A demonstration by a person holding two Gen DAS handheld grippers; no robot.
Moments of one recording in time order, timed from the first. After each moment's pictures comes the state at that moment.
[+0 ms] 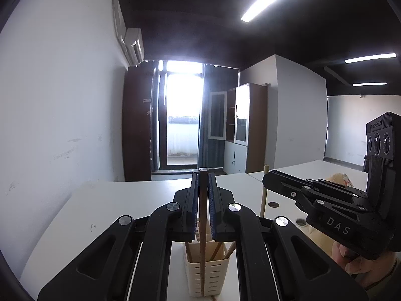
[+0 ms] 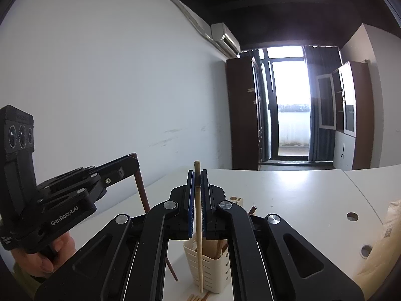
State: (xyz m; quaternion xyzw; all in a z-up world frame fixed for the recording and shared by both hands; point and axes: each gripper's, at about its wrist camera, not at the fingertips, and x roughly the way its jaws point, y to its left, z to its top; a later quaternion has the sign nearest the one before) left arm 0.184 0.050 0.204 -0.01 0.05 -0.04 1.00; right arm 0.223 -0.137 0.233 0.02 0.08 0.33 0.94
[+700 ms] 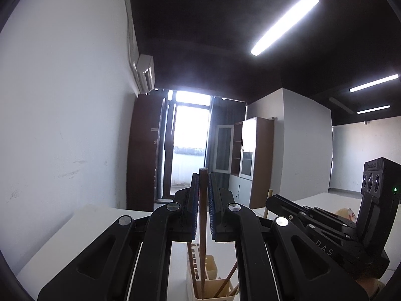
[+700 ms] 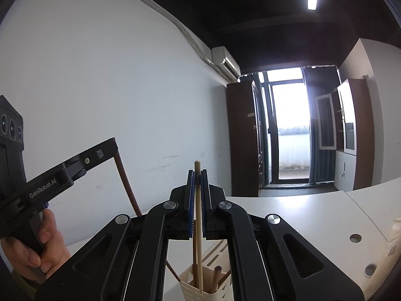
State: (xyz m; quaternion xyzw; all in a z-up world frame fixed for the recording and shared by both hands) left arm 0.173 0.063 0.229 -0.04 -0.04 -0.02 1.00; right arm 0.237 -0.131 0.238 0.03 0.00 0.33 0.94
